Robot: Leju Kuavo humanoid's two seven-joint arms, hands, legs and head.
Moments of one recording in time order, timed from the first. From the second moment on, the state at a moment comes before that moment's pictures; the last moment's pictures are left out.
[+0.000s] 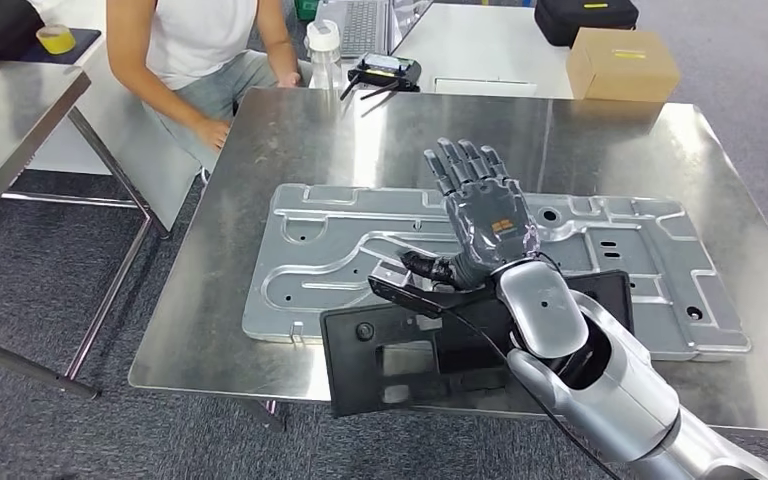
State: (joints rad) left arm -0.14 0.23 1.18 -0.21 -1.01 -0.05 0.22; right arm -0.62 -0.29 0.81 -1.61 1.26 0.26 0.33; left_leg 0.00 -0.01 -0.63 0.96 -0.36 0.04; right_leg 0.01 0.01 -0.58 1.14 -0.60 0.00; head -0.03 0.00
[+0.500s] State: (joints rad) left arm -0.13 0.25 1.18 -0.21 -1.01 -0.04 0.26; right arm -0.61 -0.28 0.81 -1.58 1.23 0.25 0.33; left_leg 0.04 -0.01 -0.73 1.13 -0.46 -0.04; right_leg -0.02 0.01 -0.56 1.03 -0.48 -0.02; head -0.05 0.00
